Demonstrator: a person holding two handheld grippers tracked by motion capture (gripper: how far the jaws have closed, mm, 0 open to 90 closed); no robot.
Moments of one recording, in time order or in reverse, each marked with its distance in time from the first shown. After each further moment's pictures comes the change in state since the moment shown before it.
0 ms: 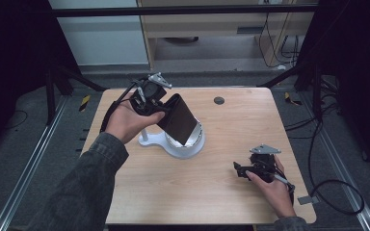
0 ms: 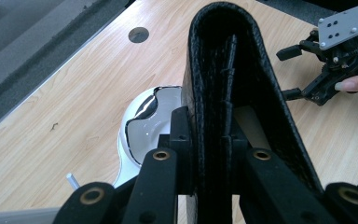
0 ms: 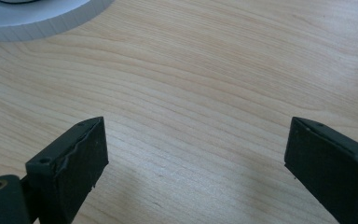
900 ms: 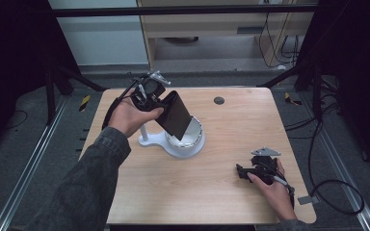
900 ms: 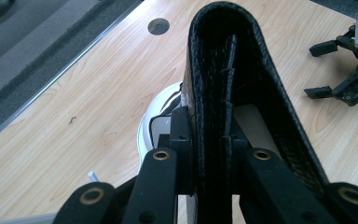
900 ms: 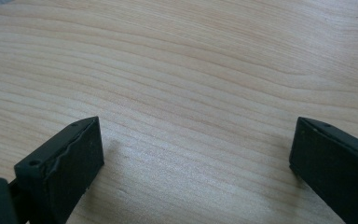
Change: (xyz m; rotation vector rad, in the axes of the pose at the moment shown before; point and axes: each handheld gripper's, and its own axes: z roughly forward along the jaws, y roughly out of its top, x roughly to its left) left arm 0.019 -0.002 0.019 0.029 0.050 -0.005; right arm -0.006 -0.015 0.011 0.042 -0.067 0.037
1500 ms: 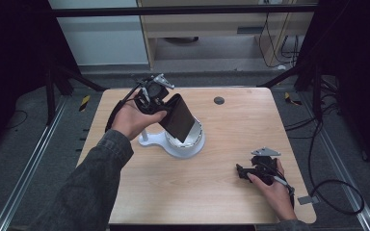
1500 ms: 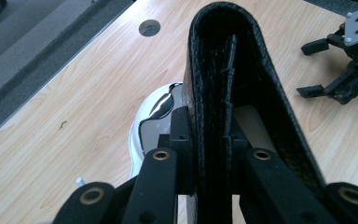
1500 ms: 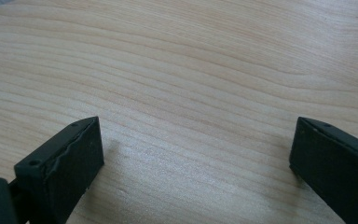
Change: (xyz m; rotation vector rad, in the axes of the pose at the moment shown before) left arm -0.010 0.001 0.006 -0.005 -0.024 0.024; right arm 0.000 0.000 0.000 0.000 0.000 0.001
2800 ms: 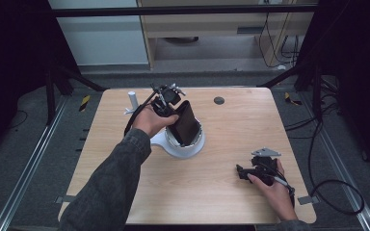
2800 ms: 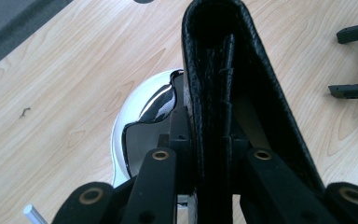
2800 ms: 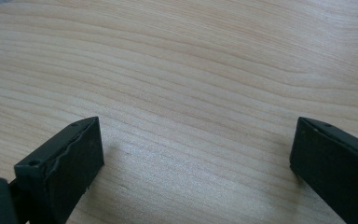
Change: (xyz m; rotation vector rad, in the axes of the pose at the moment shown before) left arm 0.017 -0.006 0.075 0.096 -0.028 -0.089; right arm 0.000 -0.001 -0.001 0.001 0.004 -0.007
